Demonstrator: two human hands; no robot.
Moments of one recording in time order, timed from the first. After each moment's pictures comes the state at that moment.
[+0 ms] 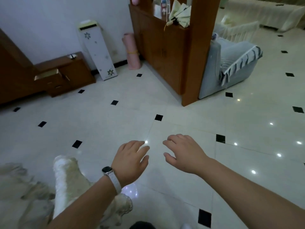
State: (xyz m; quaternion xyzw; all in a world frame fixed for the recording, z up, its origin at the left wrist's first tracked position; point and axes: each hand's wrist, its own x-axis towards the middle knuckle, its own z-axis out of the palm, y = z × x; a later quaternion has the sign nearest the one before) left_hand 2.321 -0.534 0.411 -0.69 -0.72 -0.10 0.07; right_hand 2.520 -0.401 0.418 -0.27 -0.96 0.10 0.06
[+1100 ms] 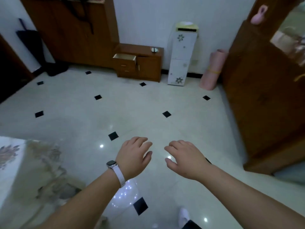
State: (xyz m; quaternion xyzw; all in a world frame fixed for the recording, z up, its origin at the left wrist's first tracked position) left_hand 1.924 -0.445 0.382 -0.44 -0.88 -0.16 0.08; right_hand 2.036 -0.243 0.413 0.01 -1.00 0.05 0.00
